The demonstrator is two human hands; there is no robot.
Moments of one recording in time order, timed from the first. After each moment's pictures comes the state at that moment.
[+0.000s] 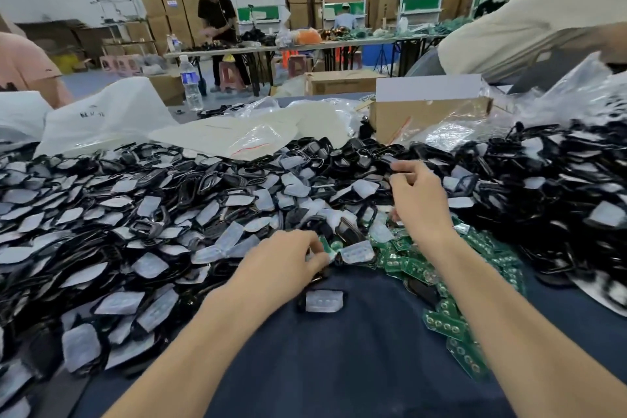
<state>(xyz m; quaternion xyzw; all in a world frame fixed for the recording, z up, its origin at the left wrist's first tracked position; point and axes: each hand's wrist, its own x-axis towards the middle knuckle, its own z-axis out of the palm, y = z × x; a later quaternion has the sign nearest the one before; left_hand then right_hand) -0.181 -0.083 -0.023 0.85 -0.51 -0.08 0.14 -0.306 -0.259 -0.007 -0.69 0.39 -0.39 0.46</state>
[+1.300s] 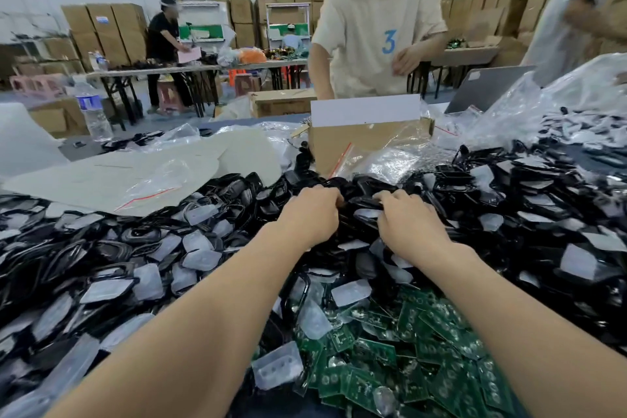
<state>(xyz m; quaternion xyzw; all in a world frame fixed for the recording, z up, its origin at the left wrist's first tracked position) -0.156 -0.361 -0.013 0.78 -0.62 -0.03 0.12 -0.316 -0.429 -0.029 -0.88 0.46 -0.11 0.03</state>
